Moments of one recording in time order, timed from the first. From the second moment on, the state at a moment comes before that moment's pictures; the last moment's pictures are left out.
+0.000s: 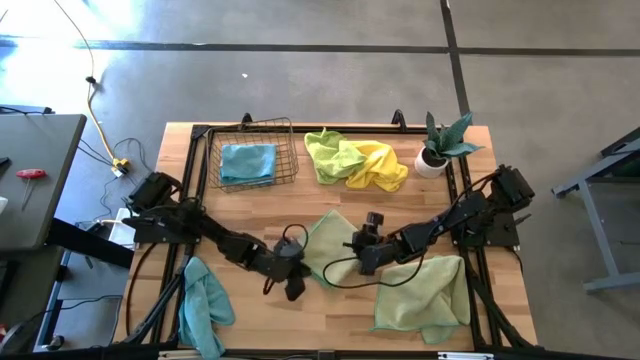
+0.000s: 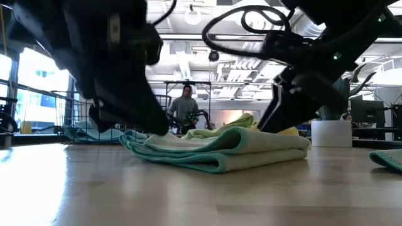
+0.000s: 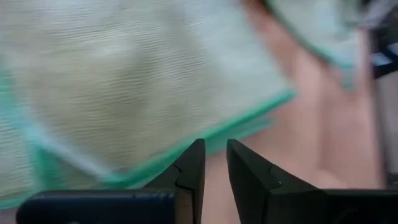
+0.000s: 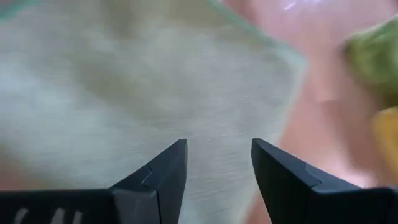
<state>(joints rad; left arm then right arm) -0.35 1.79 0.78 0.28 -0.30 -0.86 0.39 1.70 0.82 -0.12 0.56 0.29</state>
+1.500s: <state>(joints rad) -0.26 1.73 0.85 0.14 -0.08 -0.82 0.36 1.70 0.82 -0.03 0.35 0.02</state>
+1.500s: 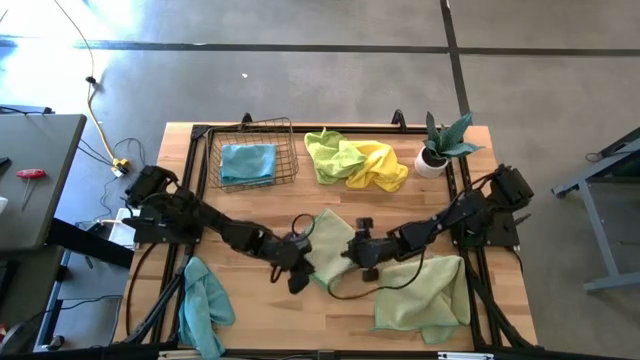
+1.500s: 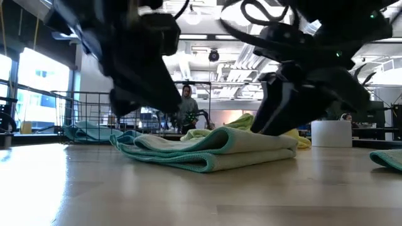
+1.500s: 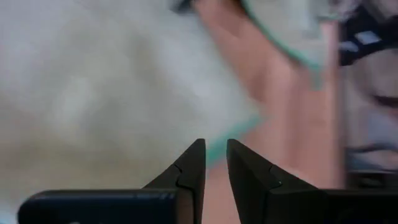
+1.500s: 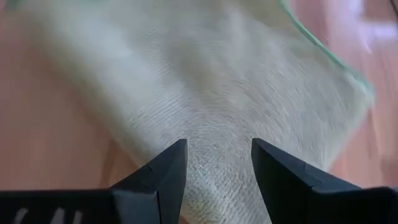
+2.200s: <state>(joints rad) -0.48 1.75 0.85 0.07 -0.34 -1.33 0.05 1.72 0.82 0.05 -0.16 -0.59</state>
